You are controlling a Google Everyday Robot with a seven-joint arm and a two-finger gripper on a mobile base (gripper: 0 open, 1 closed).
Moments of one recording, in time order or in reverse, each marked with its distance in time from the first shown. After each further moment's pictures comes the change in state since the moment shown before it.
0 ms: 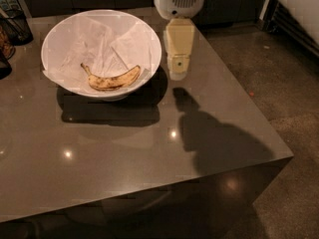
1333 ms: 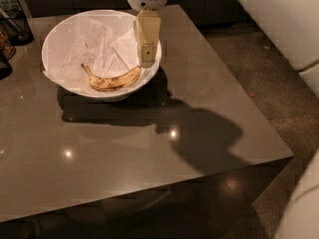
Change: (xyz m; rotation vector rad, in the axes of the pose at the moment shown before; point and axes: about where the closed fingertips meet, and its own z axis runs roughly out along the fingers) arm -0.061 -0.049 0.016 0.044 -0.129 -0.067
